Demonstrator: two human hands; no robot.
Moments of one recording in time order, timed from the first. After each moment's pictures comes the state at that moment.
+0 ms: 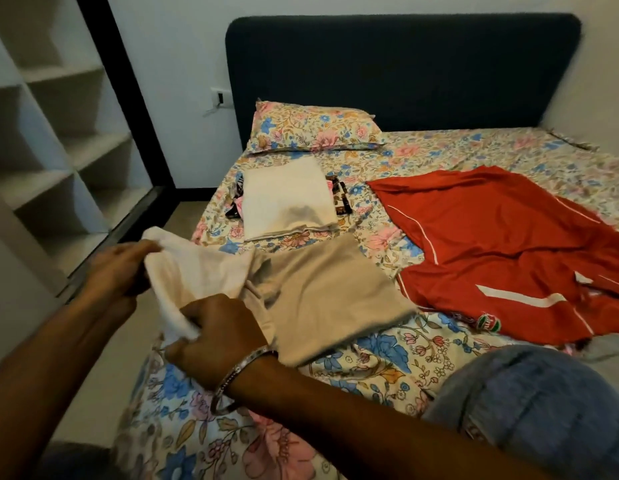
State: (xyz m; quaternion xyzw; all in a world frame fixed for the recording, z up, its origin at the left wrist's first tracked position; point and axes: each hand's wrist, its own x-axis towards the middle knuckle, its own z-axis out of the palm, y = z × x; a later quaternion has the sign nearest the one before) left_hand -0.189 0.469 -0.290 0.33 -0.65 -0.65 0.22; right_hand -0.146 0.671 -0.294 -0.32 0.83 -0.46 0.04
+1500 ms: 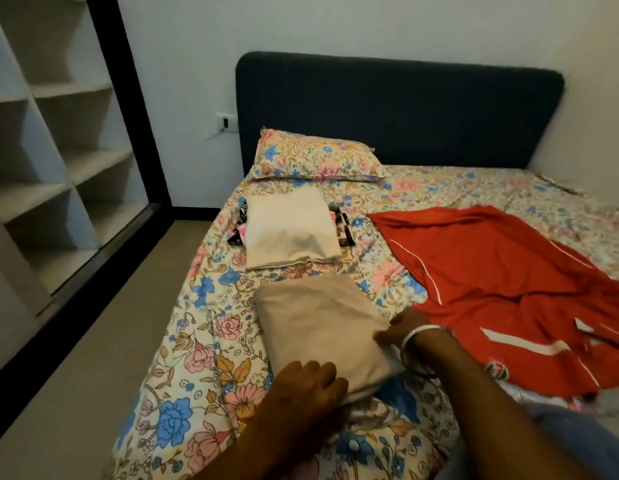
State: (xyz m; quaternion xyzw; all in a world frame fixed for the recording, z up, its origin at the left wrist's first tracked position) left_hand -0.165 0.662 -0.381 -0.27 -0.94 -0.04 0.22; right_hand -0.291 0.859 -0.312 0.09 0.92 -0.33 0.21
